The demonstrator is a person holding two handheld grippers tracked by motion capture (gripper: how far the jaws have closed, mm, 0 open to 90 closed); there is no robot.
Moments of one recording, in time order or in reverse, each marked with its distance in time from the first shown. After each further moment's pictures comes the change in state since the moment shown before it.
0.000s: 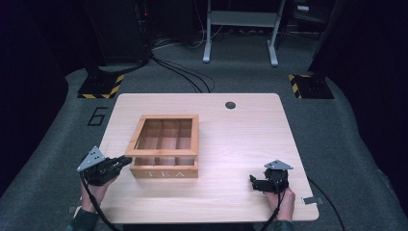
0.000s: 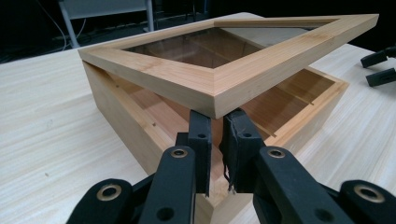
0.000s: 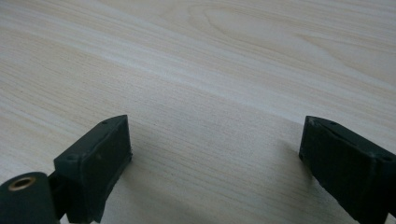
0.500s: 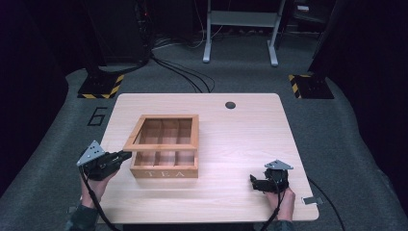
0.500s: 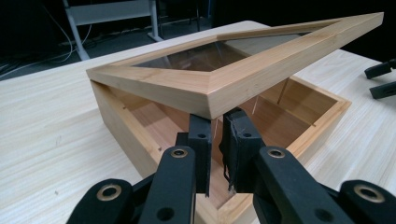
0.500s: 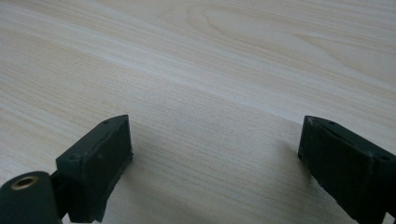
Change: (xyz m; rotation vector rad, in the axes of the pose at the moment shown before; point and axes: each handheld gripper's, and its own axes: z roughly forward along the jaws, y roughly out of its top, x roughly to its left) left arm 0.000 0.021 0.002 -0.015 0.016 0.005; right arm 0.000 0.000 0.000 -0.005 -0.003 0.005
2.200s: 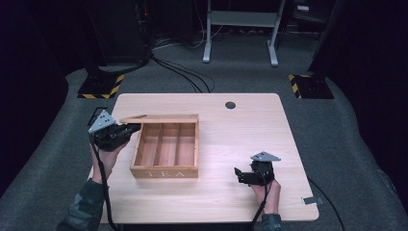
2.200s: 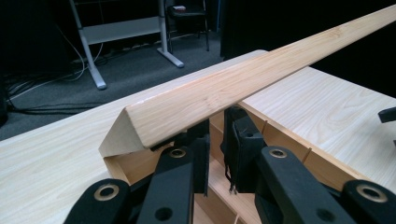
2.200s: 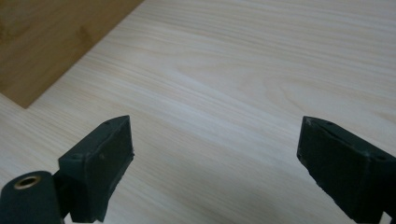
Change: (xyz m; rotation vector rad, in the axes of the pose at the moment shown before) left arm 0.012 0.080 0.039 -0.031 0.041 0.018; right arm 0.043 0.045 0.003 -0.059 0.121 -0.002
